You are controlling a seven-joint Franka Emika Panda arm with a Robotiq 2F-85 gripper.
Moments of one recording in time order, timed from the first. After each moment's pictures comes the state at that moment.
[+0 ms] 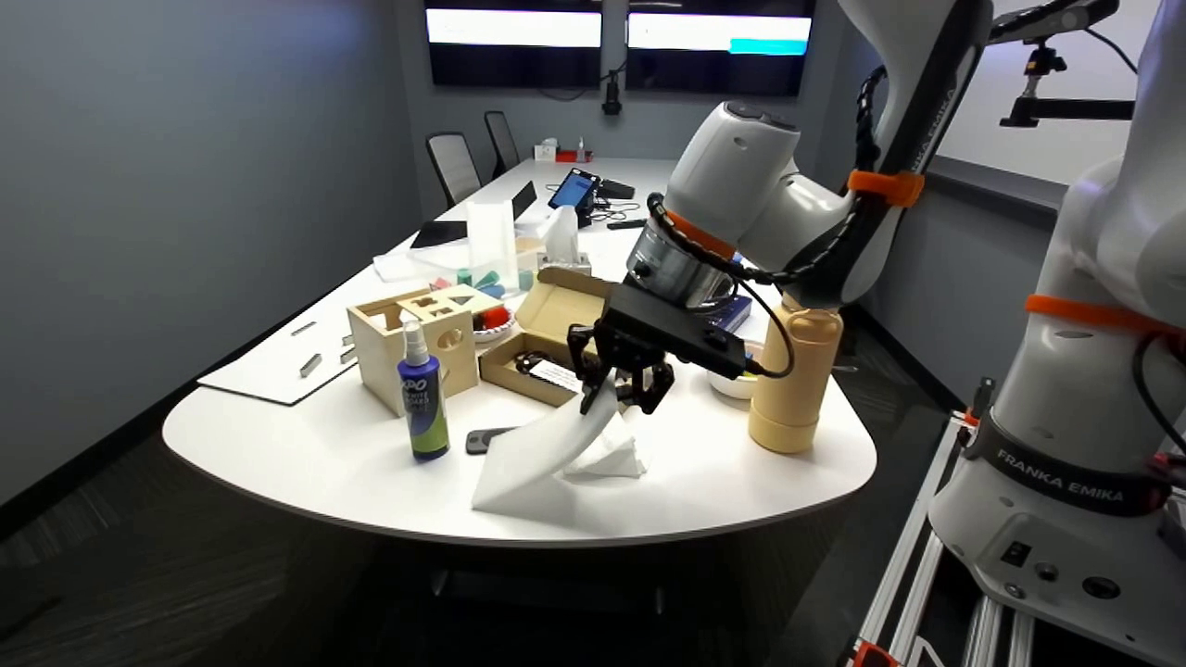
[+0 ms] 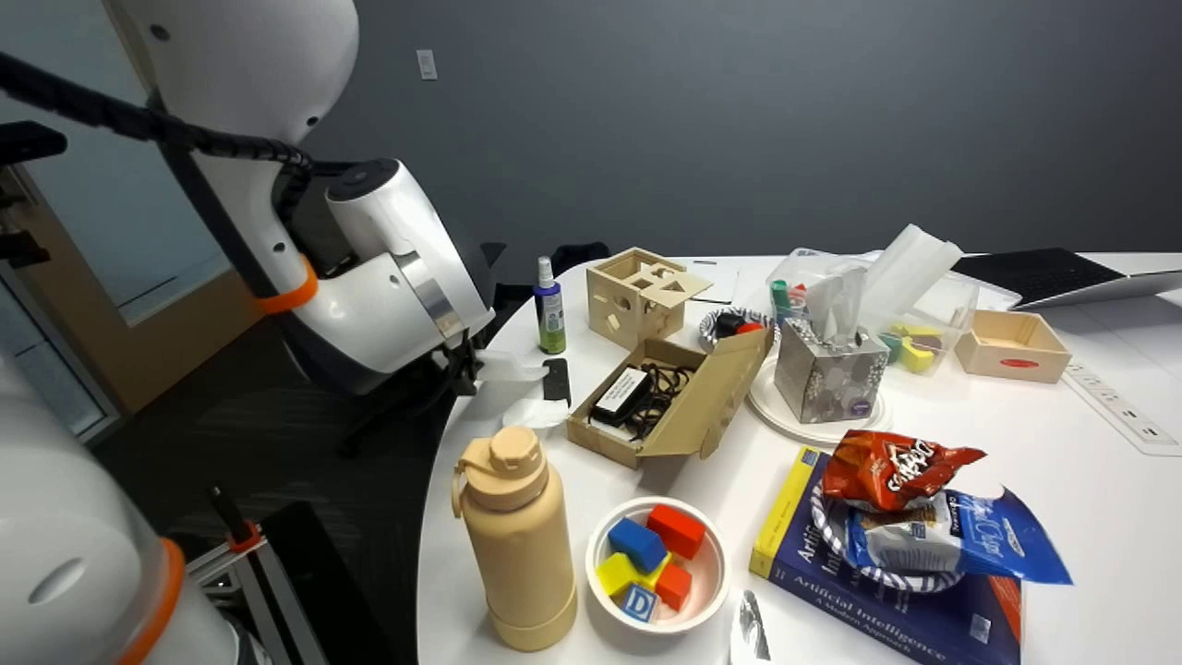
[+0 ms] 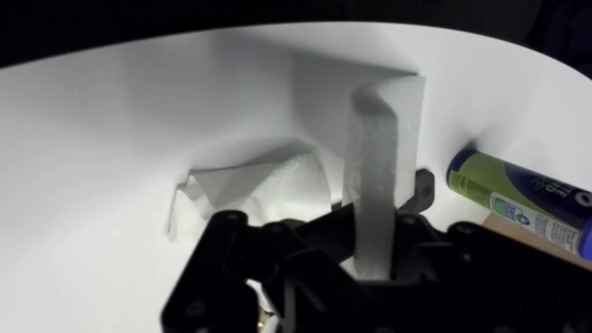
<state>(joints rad) 0.21 0.04 0.04 -2.76 -1.12 3.30 2.22</state>
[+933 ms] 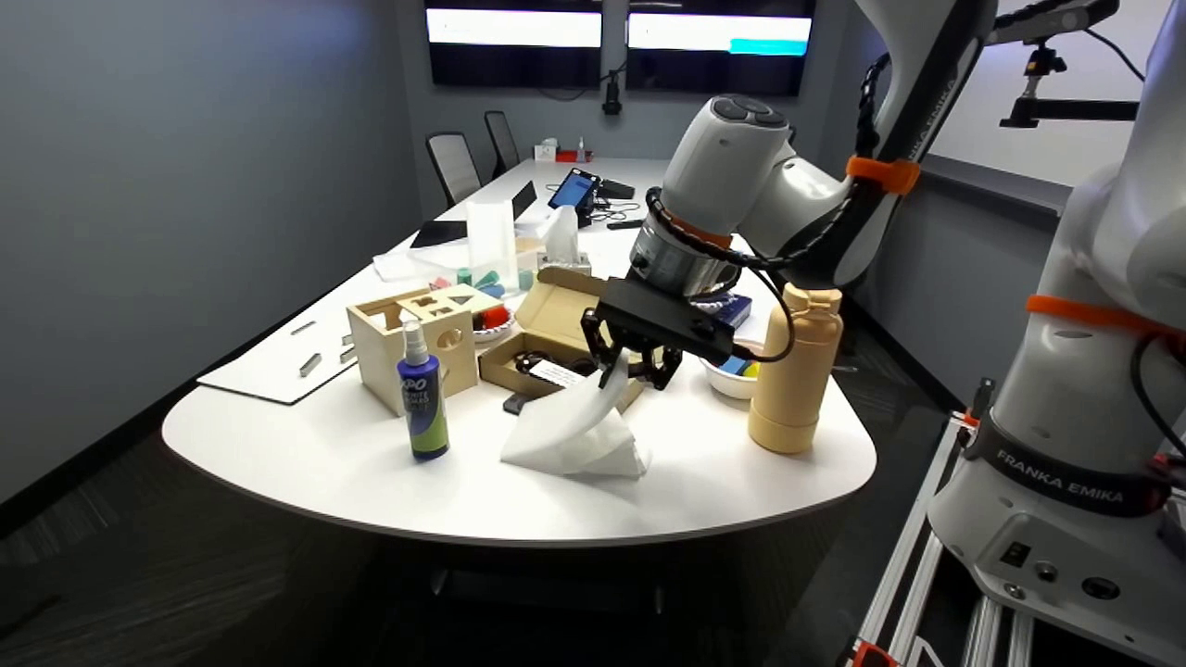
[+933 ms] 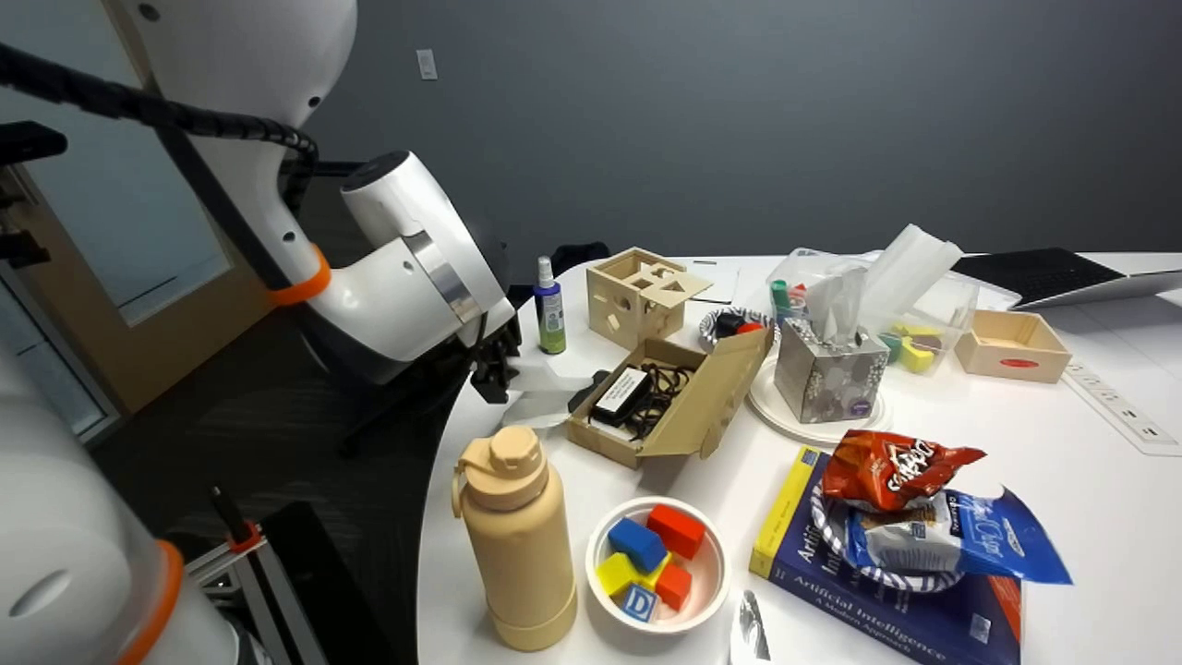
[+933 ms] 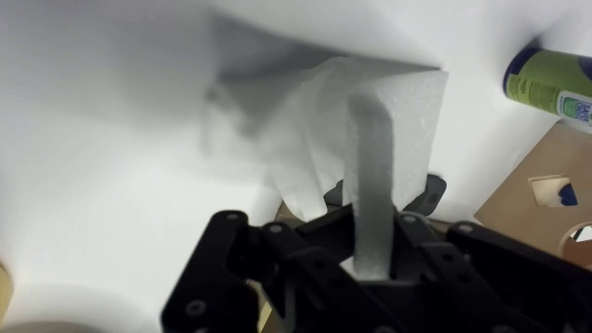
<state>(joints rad) 0.17 0.00 0.02 -2.74 -1.17 3.14 2.31</state>
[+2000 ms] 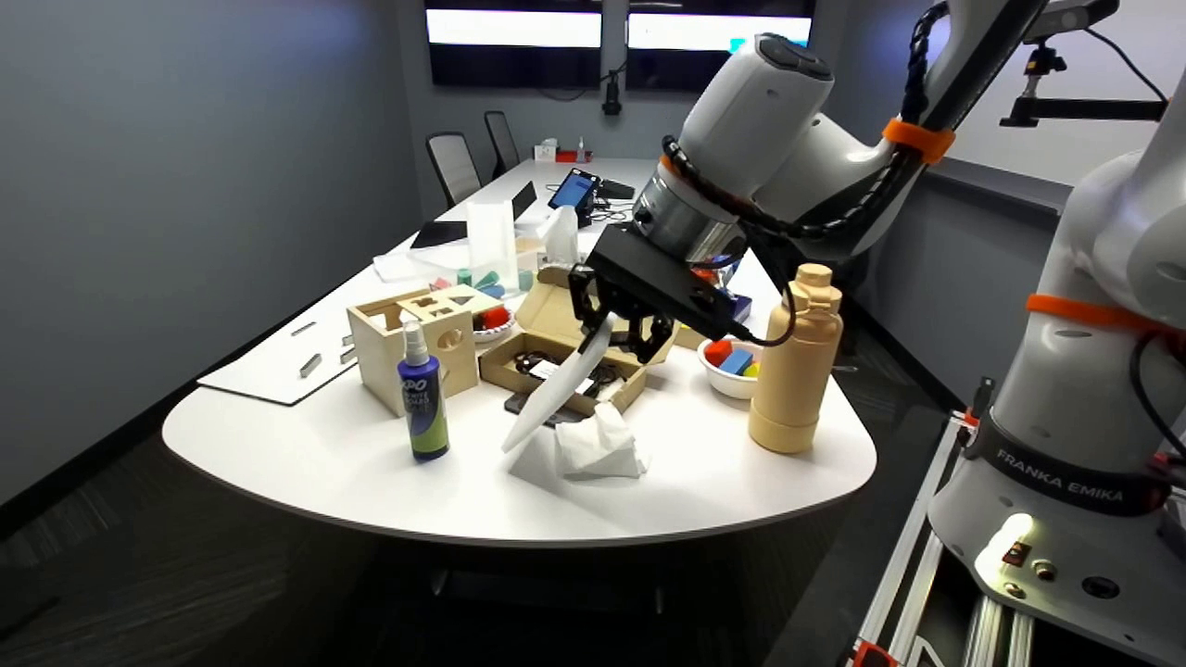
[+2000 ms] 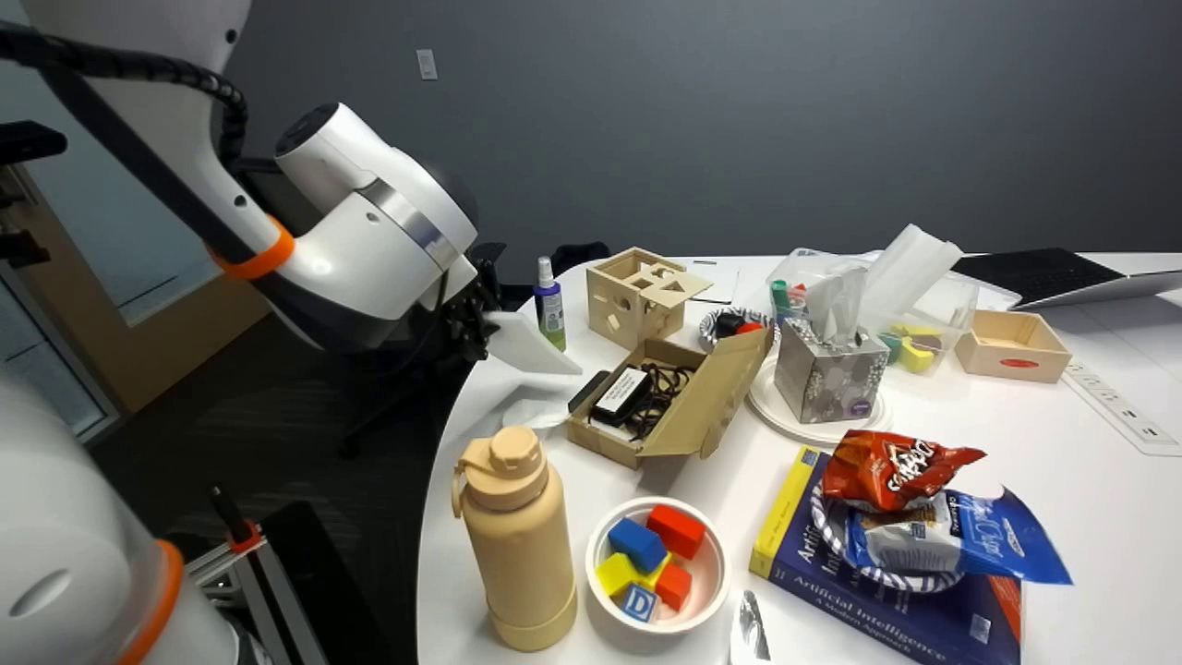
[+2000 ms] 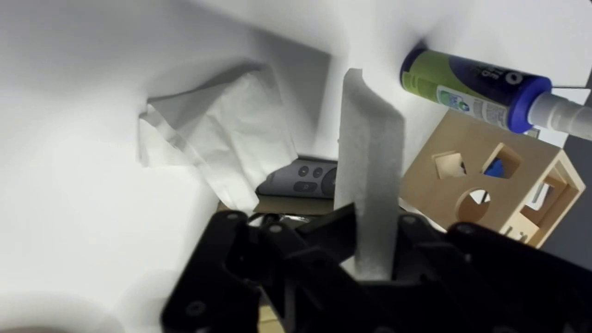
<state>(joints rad) 0.17 -0.16 0.10 -2.76 -1.30 3.14 2.56</state>
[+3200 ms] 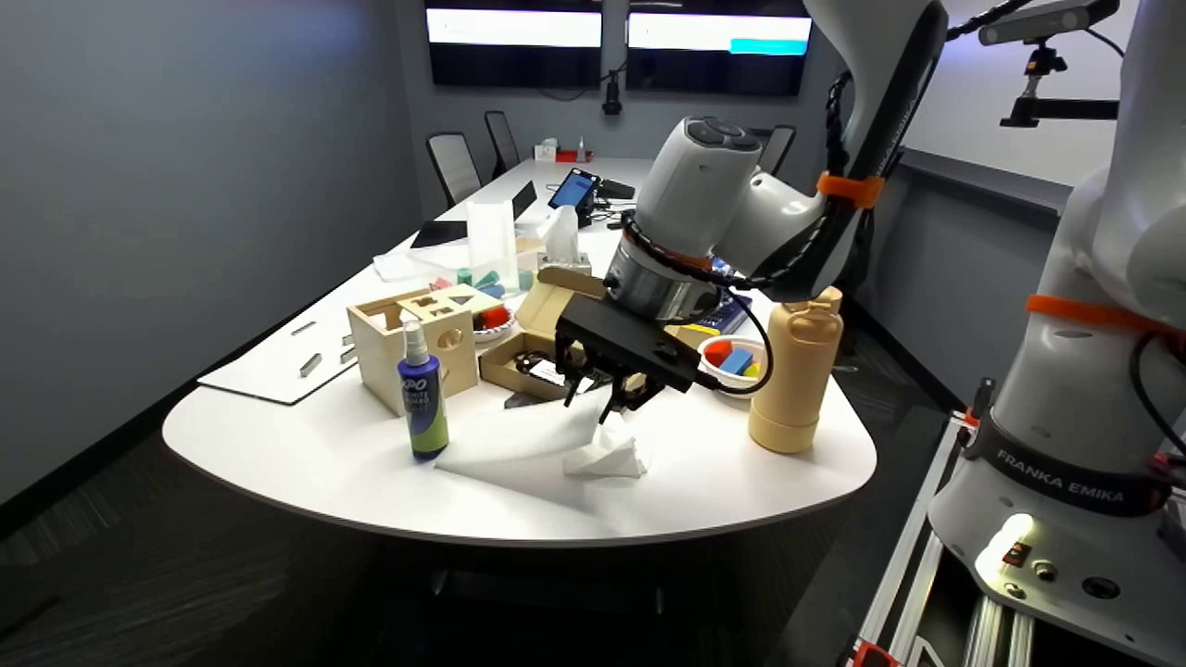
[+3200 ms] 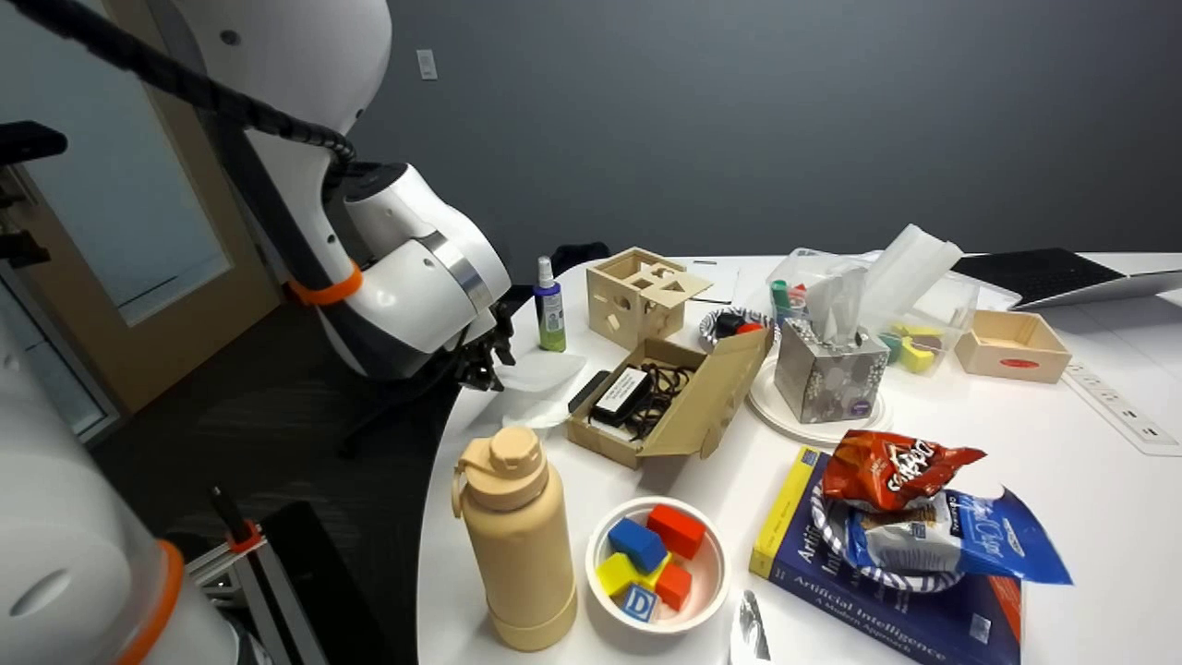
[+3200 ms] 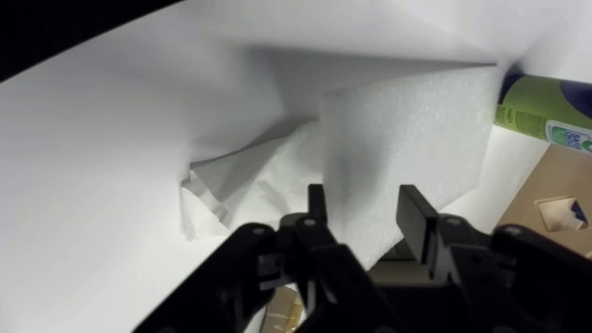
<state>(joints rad) 0.17 0.11 0.09 -2.65 -1.29 3.15 2.63</state>
